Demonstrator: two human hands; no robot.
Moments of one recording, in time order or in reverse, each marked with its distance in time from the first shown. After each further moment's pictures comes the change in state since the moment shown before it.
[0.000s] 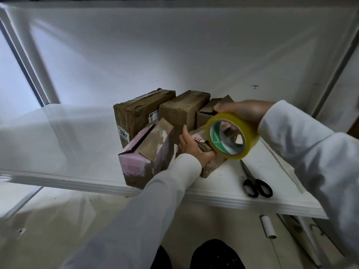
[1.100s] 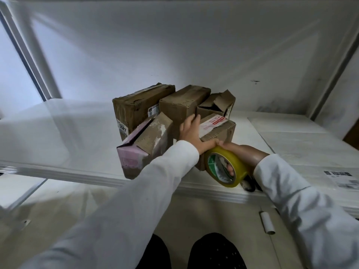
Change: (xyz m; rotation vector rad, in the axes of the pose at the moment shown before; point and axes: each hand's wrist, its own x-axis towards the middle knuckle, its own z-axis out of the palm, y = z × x) left_hand 0.005 0.015 -0.014 0.302 -0.088 0.224; right_hand -0.002 0.095 0.053 0.296 -0.058 0.069
